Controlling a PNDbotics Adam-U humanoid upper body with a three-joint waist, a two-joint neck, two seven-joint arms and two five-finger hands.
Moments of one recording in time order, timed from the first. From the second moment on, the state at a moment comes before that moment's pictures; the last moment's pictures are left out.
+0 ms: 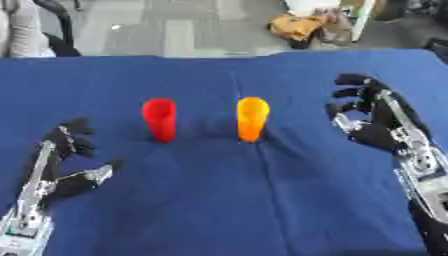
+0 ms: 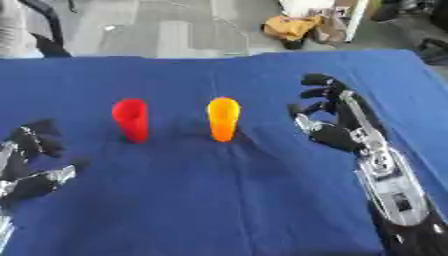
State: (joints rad) left arm -0.38 0.23 -0.08 -1.43 -0.17 -0.16 0.04; right arm -0.32 -0.36 -0.06 -1.61 0.05 -0.15 0.12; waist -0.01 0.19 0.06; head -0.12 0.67
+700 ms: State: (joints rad) left arm -0.48 0.23 -0.10 -1.35 -0.20 -0.16 0.06; right arm -0.32 -0.36 -0.06 -1.61 0.05 -0.15 0.12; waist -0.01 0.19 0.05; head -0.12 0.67
